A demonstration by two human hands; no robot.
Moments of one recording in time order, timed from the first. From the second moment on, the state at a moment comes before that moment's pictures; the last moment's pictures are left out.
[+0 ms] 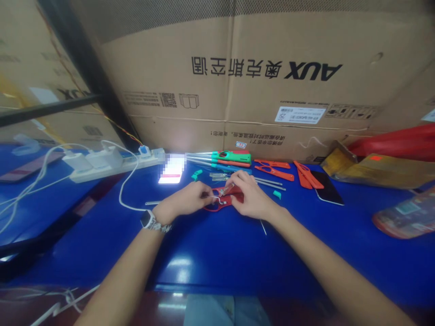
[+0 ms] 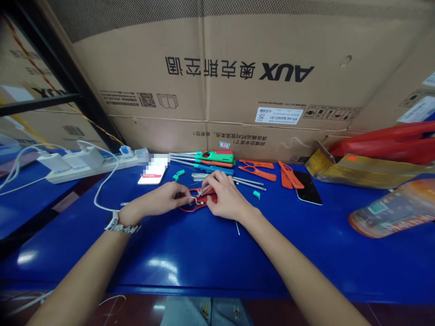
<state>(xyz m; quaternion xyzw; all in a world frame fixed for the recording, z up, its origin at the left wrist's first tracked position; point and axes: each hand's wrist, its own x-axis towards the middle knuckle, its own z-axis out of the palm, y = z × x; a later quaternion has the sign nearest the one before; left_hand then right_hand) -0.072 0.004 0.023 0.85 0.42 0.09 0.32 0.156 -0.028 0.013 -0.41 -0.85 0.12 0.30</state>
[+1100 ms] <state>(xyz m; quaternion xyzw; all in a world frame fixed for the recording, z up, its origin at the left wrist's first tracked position) -0.052 -0.012 0.033 0.89 0.41 0.11 0.15 0.169 -0.024 0.017 -0.38 -0.89 0.15 0.18</state>
